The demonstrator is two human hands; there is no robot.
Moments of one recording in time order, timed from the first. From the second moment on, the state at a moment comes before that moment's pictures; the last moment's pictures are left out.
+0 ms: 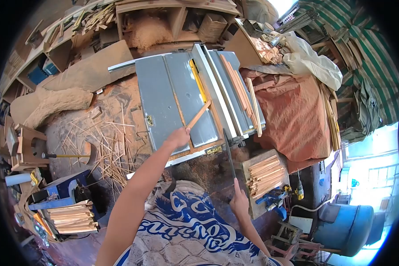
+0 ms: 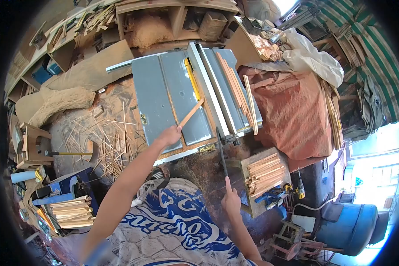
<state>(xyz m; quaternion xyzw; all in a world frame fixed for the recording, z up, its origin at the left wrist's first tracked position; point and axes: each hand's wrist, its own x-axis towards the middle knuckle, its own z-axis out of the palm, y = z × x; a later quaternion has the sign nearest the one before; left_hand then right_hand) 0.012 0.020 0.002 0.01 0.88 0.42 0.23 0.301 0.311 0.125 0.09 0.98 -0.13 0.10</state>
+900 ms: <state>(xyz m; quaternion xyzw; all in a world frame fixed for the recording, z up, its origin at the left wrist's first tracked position) -0.075 0.003 0.026 -0.01 0.87 0.42 0.25 0.198 0.268 0.104 0.10 0.98 -0.17 0.09</state>
